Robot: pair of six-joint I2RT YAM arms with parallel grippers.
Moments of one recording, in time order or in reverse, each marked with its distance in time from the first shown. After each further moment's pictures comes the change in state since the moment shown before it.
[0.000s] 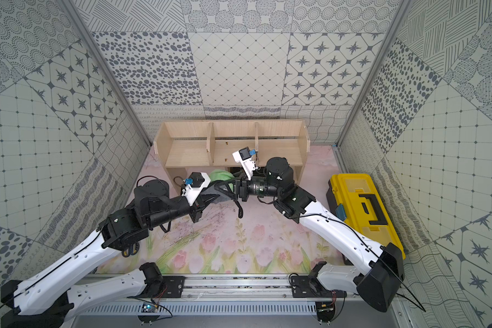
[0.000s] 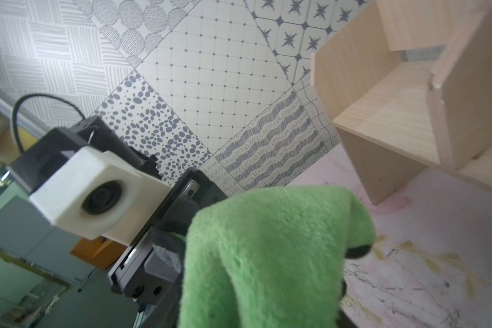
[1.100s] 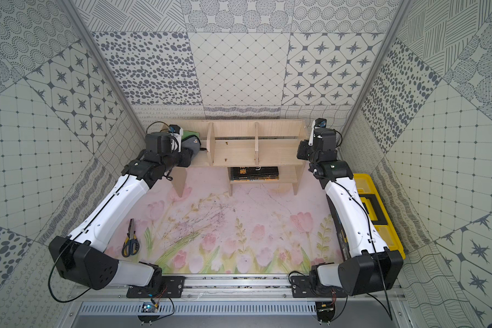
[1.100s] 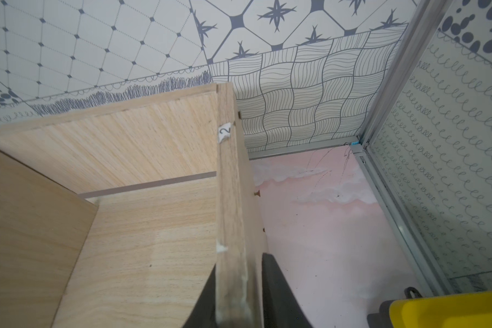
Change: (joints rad) left arm 0.589 0.516 0.332 -0.079 -0.147 -0.214; right arm -0.570 0.117 0.300 -0.523 0.756 -0.435
